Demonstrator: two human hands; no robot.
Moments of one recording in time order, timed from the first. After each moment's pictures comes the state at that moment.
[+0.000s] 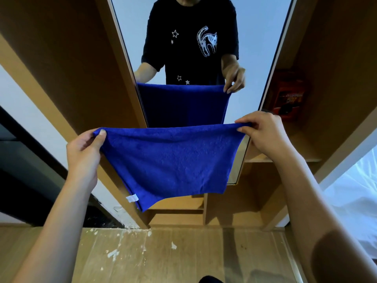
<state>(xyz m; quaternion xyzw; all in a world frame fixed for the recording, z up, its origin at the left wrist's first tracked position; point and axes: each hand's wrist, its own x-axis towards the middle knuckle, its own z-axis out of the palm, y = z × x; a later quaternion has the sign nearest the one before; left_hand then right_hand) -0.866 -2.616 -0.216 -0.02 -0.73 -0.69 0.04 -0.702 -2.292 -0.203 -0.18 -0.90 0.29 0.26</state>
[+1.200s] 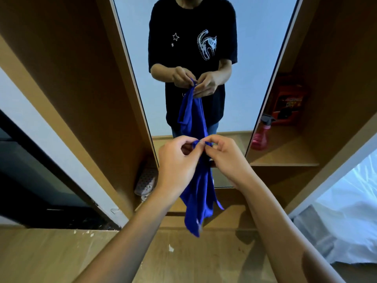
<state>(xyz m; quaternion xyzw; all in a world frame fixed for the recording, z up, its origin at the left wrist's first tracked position) -0.775 -2.493 -0.222 -0.29 -0.77 -0.57 0.03 -0.721 -2.373 -0.228 -0.12 -0.75 0.64 0.16</state>
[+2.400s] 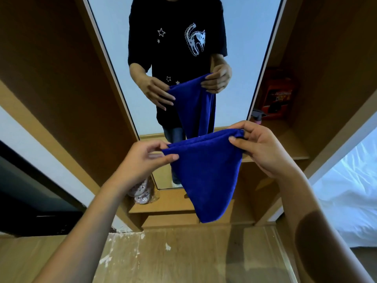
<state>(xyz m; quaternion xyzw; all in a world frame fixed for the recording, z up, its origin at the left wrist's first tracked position) -0.841 -2.528 -0.226 -0.41 -0.74 -0.50 -0.19 -0.683 -2.298 -0.216 -0.07 -0.72 0.67 0.18</state>
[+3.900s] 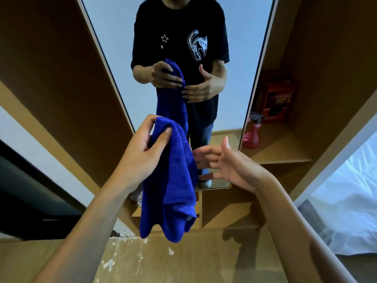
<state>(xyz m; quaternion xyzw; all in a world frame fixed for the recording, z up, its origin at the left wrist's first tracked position) -0.803 -2.514 -0.184 -0.37 -0.71 -0.59 -0.08 -0.694 -2.323 -0.238 -0.02 -0.62 0.79 -0.03</state>
